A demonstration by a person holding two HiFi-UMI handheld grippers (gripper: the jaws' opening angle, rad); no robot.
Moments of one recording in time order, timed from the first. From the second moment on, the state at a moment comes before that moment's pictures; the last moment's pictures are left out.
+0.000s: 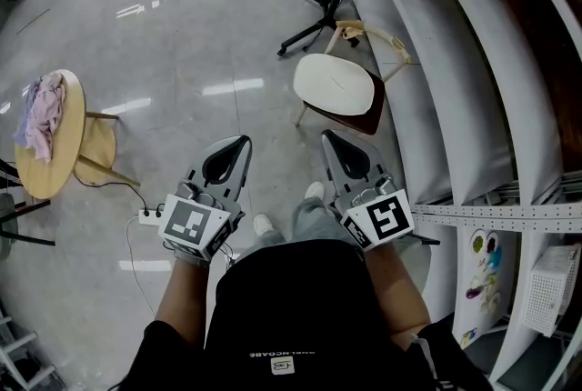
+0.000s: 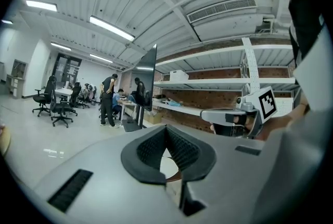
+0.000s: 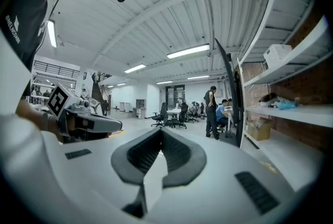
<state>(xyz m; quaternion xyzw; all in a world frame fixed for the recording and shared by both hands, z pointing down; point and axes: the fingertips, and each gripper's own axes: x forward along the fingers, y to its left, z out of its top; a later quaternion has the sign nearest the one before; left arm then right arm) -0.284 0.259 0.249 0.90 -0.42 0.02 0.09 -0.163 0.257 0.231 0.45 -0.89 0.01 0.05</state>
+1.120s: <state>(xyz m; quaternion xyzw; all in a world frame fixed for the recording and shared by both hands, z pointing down) -0.190 0.078 0.268 0.87 -0.48 0.07 0.11 -0.056 0.056 0.266 0.40 -0.91 0.07 0.04</state>
